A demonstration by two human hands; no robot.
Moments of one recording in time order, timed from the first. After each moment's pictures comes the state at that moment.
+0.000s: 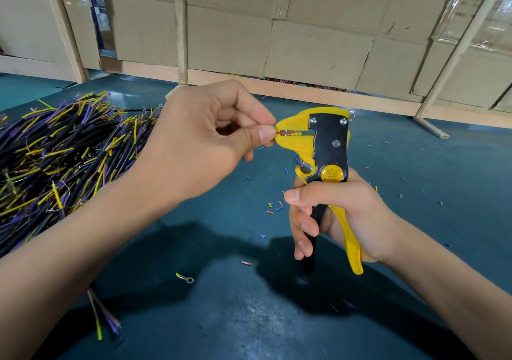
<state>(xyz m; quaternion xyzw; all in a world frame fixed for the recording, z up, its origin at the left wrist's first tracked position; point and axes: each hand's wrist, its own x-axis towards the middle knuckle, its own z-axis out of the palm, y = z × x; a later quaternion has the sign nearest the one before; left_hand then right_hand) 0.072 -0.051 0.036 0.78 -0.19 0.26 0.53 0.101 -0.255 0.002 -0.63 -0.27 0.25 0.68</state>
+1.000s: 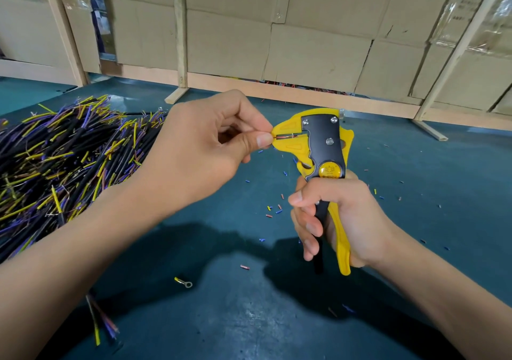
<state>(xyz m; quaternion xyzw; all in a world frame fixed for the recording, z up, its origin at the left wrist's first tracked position) 0.082 -0.046 0.026 0.81 -0.20 0.30 0.47 0.099 -0.249 0.000 -0.66 -0.22 0.20 0.69</state>
